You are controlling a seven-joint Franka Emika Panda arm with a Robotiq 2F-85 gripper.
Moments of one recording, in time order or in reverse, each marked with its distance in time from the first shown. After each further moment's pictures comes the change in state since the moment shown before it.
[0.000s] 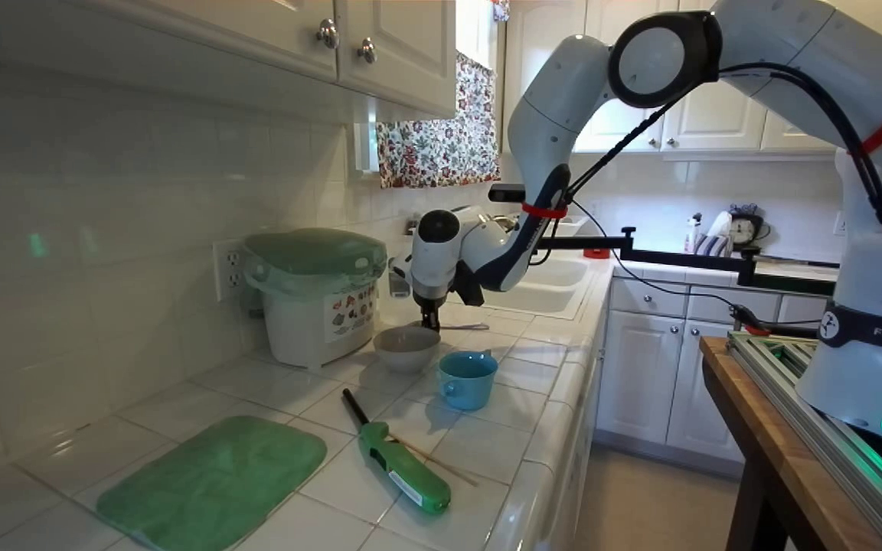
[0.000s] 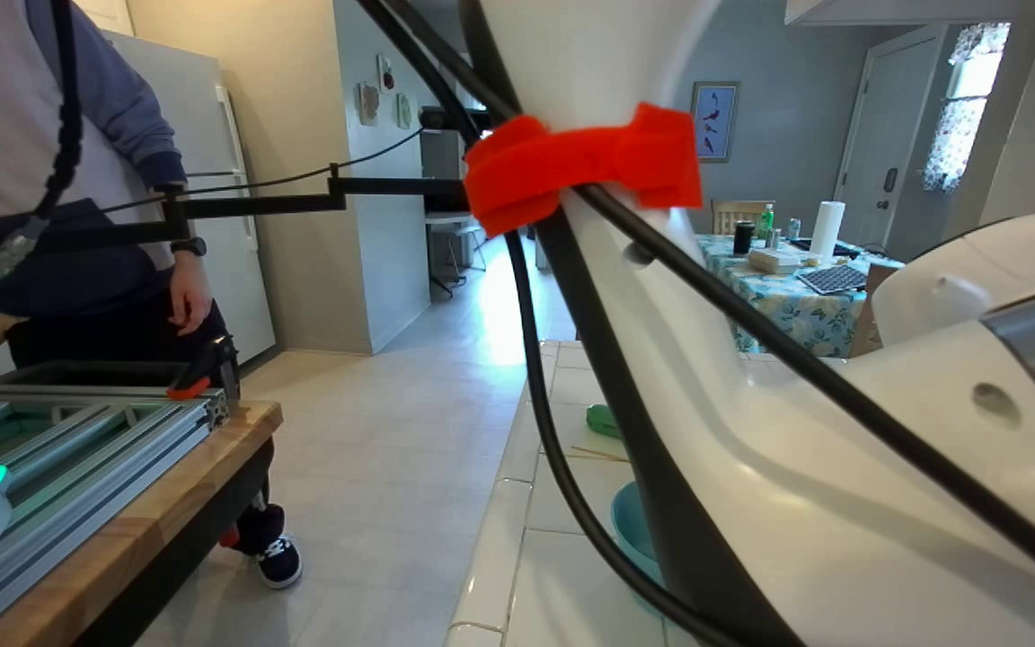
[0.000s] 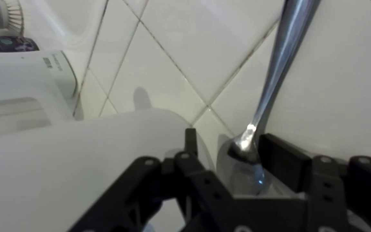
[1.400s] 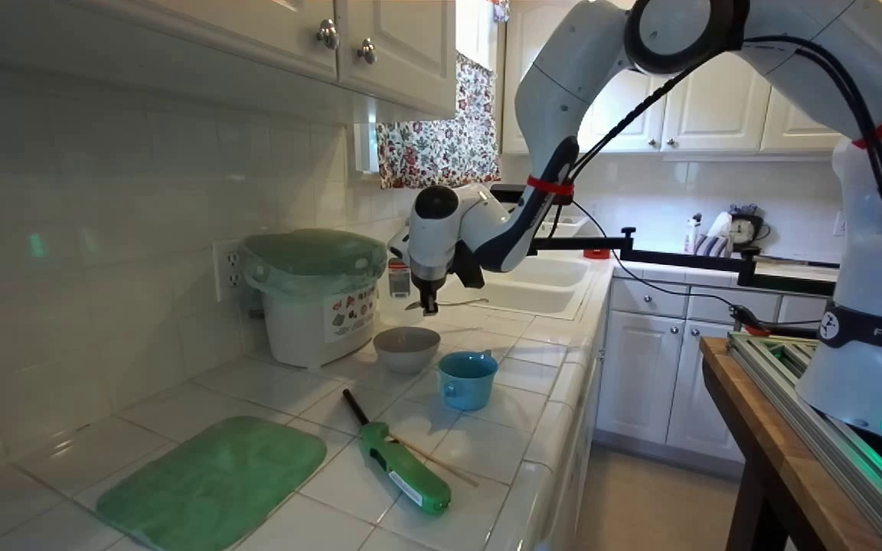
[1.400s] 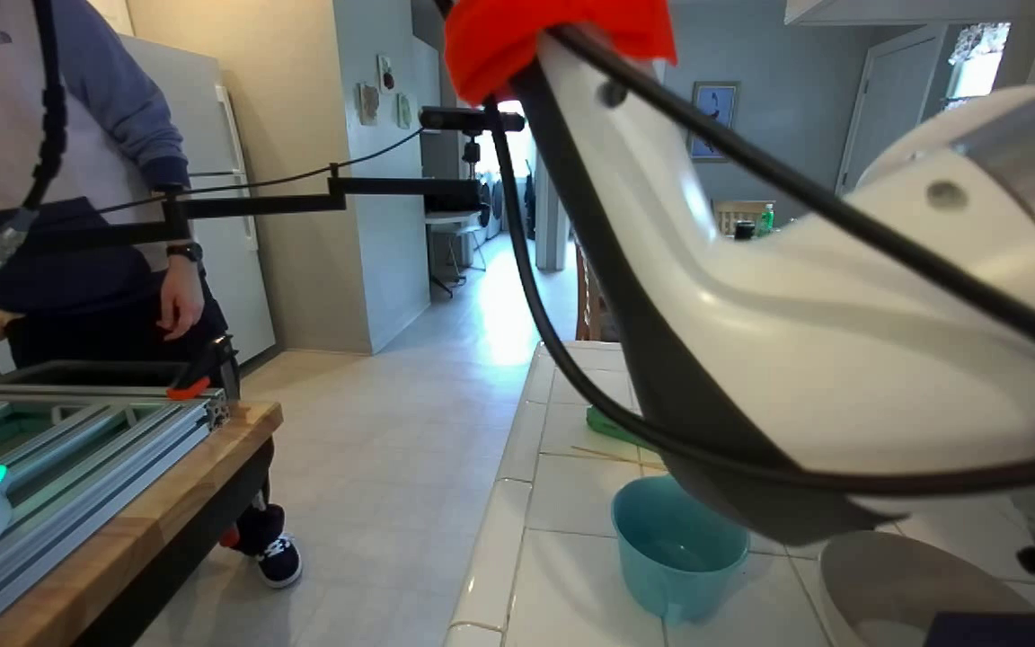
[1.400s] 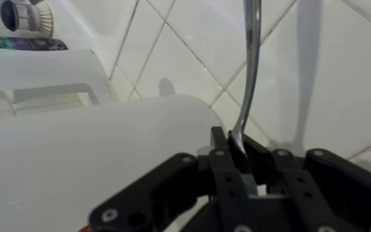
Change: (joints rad) arm 0.038 -0.136 0.007 -0.106 0.007 -0.060 -0.001
